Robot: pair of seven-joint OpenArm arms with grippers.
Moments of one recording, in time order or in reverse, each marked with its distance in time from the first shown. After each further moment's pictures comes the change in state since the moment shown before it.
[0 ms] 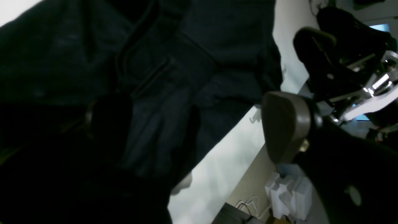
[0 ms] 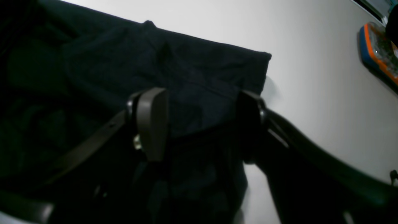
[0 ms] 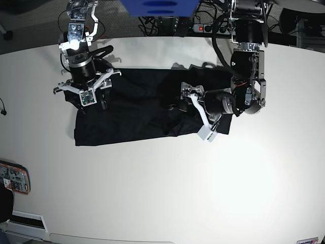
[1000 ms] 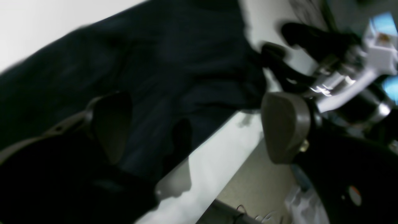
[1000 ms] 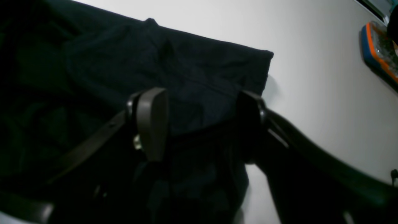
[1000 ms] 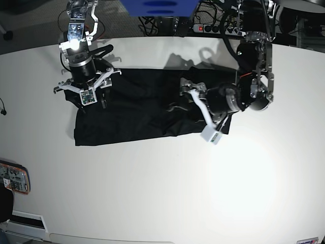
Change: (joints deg) left arm 3.8 -3.7 3.1 16.4 -0.4 9.3 -1.4; right arm -0.3 0.1 0.0 0.0 0.0 0.0 0.0
